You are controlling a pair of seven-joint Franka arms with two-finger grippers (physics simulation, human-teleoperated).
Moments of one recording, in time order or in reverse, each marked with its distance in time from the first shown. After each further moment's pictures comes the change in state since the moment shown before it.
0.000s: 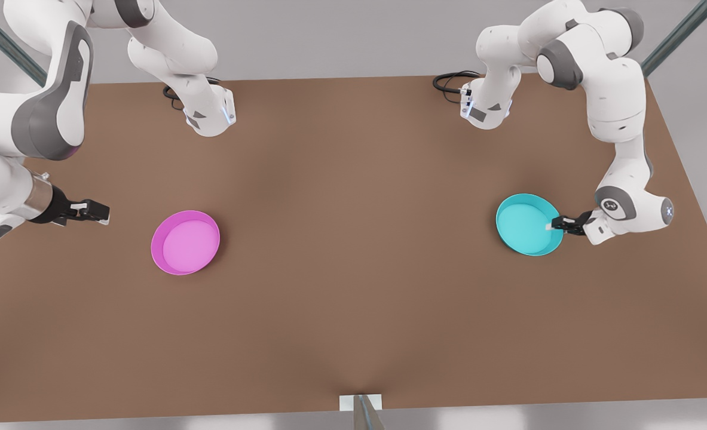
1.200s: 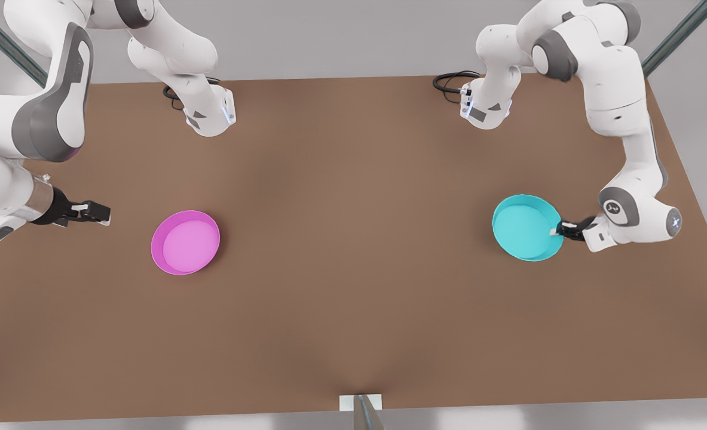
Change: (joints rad) left arm -0.081 -0.054 0.007 0.108 0.132 -0.113 -0.101; right arm 0.000 0.005 0.000 0.003 0.005 0.000 0.000
